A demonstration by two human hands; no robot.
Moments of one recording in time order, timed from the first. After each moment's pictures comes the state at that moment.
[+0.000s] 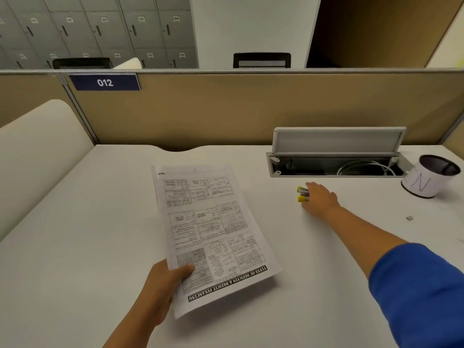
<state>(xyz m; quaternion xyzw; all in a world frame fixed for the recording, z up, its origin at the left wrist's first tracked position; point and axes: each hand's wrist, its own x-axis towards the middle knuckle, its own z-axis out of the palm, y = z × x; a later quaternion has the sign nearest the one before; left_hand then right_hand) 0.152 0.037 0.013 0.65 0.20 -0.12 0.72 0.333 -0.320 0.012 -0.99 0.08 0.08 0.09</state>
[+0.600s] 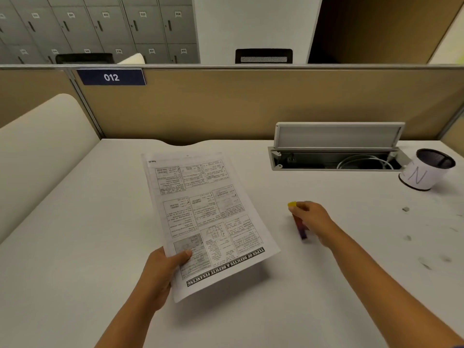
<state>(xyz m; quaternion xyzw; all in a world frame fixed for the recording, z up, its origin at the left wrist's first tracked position) 0.136 0.052 0.023 0.63 0.20 -0.10 0.74 0.241 -0.267 0.020 -0.82 0.17 0.08 0.55</state>
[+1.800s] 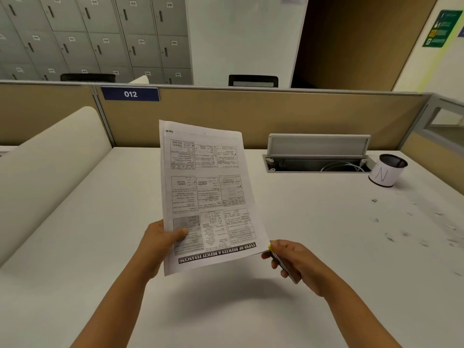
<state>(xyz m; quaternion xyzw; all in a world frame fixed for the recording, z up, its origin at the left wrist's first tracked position) 0.091 0.100 0.080 0.72 0.12 -0.06 0.68 0.057 -0.189 0.062 -0.73 0.04 0.20 0.65</state>
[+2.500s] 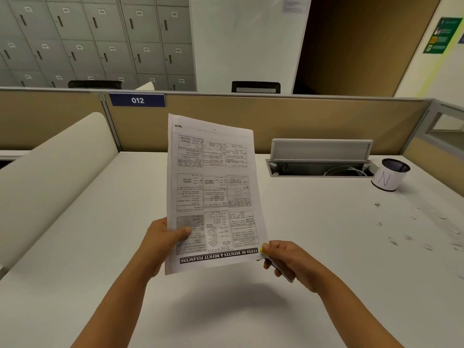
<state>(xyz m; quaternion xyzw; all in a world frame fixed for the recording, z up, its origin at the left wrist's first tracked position) 0.083 0.106 0.098 0.74 0.11 -0.05 0.66 0.062 -0.169 0.070 -0.76 0.01 0.23 0.61</state>
